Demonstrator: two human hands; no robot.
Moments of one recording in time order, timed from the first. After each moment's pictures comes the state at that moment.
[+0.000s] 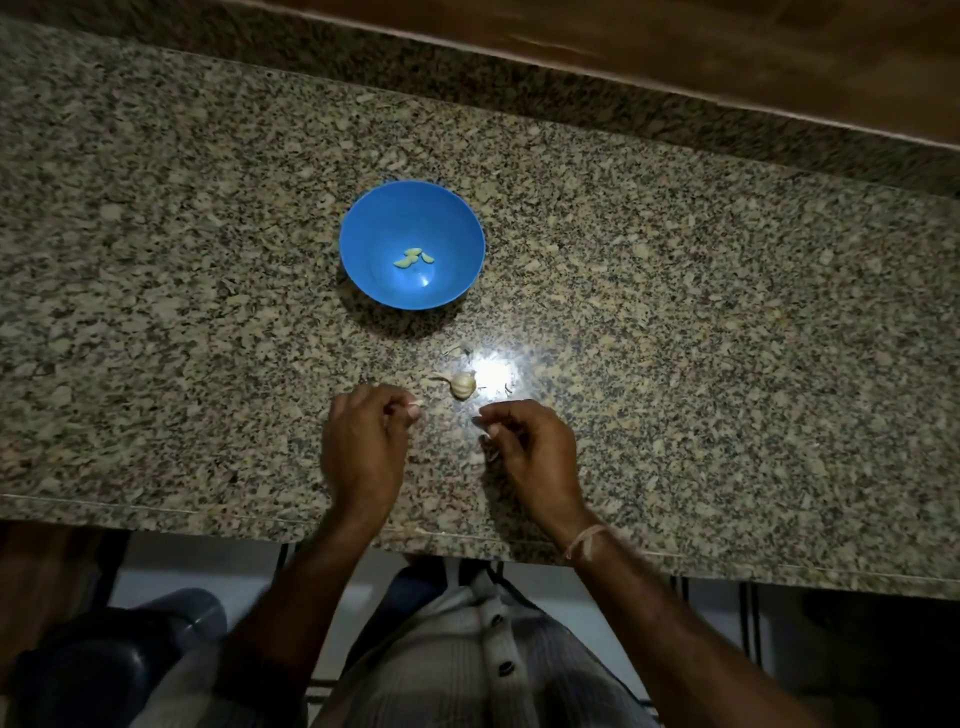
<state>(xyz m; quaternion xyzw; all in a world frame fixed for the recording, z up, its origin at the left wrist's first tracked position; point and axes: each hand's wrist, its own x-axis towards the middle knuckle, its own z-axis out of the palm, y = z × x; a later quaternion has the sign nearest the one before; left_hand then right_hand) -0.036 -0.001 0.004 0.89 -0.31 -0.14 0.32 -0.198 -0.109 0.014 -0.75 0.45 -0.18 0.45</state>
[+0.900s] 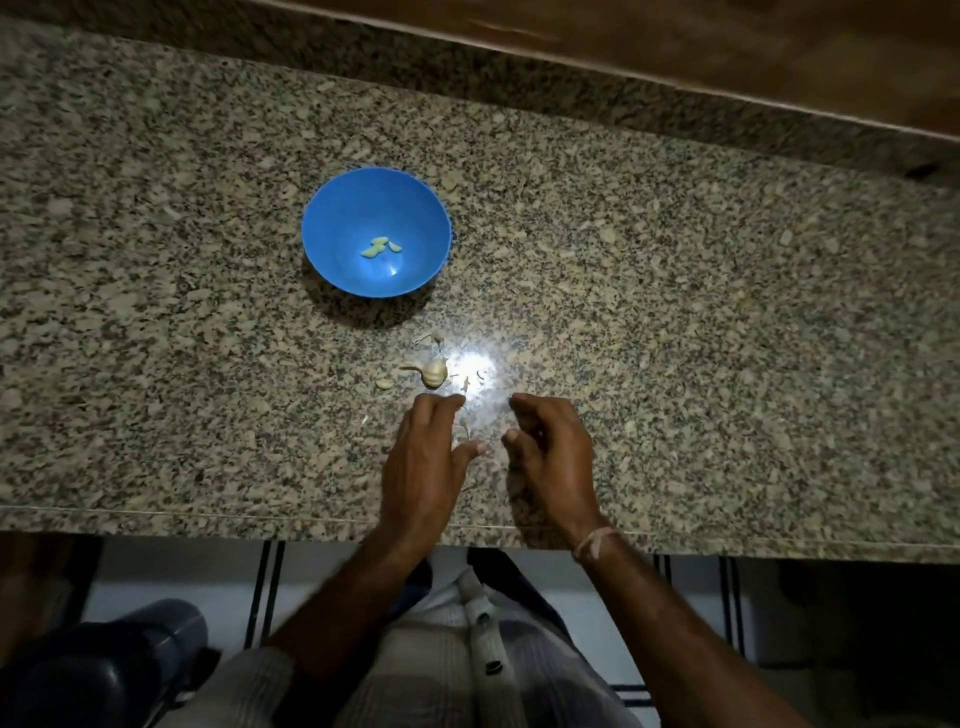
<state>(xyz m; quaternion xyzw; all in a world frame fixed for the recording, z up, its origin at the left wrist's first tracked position) -0.112 -0.021 -0.006 0.82 -0.42 -0.22 0.31 -0.248 -0.120 0.013 -0.75 0.48 -0.20 0.41</state>
